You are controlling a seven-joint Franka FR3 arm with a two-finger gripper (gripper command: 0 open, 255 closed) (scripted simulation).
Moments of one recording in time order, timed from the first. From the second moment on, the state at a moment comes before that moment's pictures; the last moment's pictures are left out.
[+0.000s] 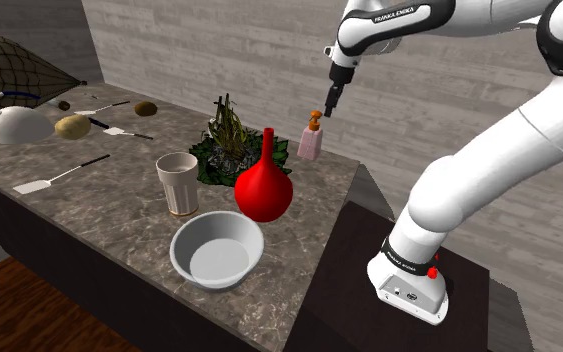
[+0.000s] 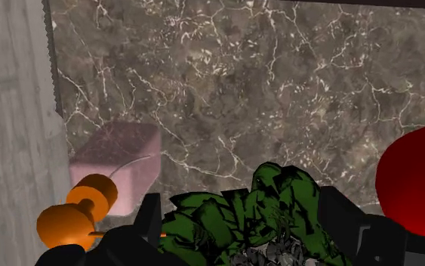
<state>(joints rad) -0.05 -0.43 -0.37 -2.33 -0.18 2.03 -0.61</state>
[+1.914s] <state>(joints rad) -0.05 0.15 -0.59 -2.02 0.25 2.27 -1.14</state>
